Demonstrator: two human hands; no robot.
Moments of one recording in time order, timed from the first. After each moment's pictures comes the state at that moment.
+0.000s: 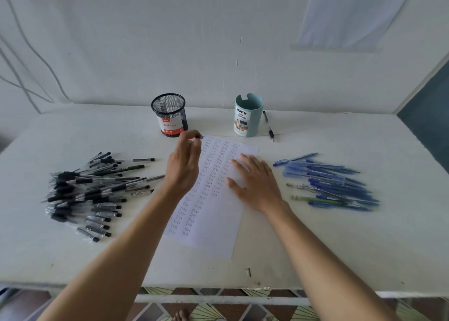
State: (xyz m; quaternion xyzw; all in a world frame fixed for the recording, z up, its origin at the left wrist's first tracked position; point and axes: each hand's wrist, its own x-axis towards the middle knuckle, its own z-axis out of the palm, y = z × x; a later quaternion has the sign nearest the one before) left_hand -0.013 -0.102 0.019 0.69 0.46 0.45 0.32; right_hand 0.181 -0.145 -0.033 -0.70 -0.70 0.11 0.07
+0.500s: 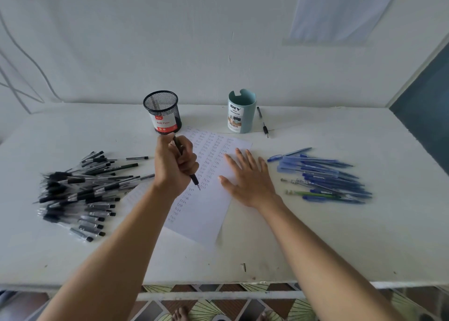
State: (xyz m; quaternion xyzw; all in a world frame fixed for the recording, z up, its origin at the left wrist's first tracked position) left_hand -0.007 -0.101 0.036 0.32 0.33 0.52 0.72; right_hand 0.180 -0.146 -0.034 -0.70 -0.70 0.11 0.04
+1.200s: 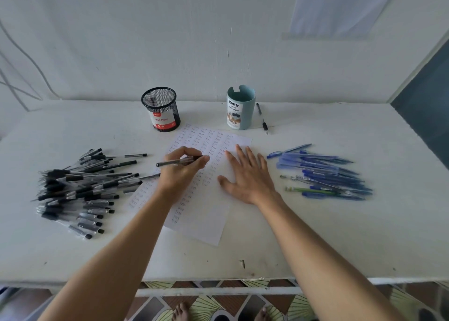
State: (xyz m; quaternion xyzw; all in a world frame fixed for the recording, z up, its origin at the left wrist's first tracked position) left_hand -0.013 -0.107 -0.006 0.56 0.50 0.42 0.50; right_hand 0.179 -0.145 -0.030 -0.71 -0.70 0.10 0.03
